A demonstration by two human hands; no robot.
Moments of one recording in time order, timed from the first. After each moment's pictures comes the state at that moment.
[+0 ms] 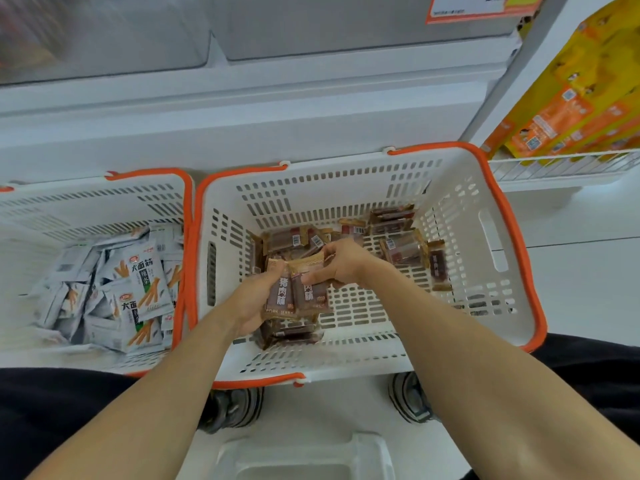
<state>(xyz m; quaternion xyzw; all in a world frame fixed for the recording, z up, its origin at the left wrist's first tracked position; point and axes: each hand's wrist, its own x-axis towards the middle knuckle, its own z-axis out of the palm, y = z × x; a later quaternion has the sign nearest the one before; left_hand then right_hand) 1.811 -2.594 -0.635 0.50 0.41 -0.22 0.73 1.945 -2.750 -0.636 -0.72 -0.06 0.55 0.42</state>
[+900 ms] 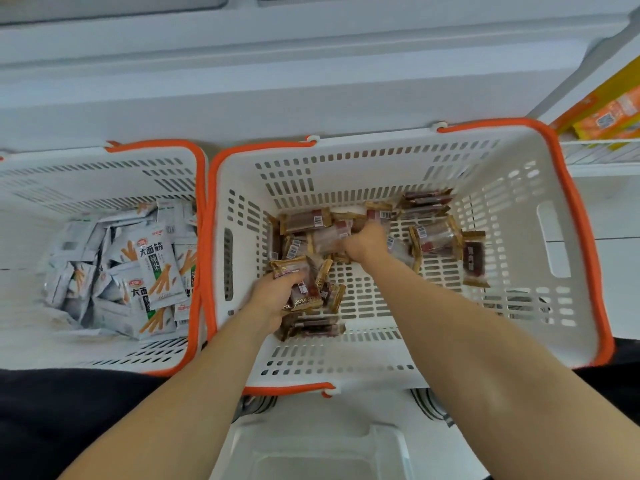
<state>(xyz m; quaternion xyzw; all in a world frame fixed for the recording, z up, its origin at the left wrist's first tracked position) 1.806 -2.590 -0.690 0.45 0.56 -0.15 0.68 1.957 -2.710 -0.728 -0.84 0.10 0.40 0.36</state>
